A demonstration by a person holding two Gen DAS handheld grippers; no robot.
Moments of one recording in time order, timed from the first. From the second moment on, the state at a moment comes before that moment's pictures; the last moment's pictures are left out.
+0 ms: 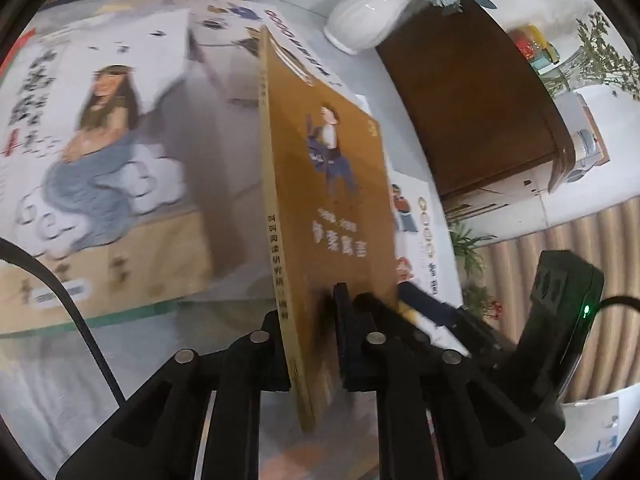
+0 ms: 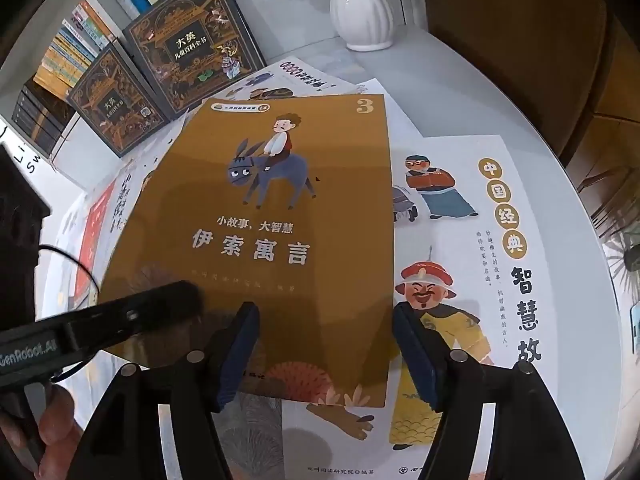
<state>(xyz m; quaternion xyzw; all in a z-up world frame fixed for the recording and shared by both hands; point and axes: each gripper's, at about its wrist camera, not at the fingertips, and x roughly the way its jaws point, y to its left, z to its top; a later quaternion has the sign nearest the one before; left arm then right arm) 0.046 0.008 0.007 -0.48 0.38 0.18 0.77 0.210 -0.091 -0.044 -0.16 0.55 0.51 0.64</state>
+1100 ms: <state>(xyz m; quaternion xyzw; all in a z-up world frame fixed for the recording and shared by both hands) 0.053 0.025 0.028 -0.46 0.36 0.15 0.80 0.218 -0.102 0.000 -0.10 0.57 0.56 0.60</state>
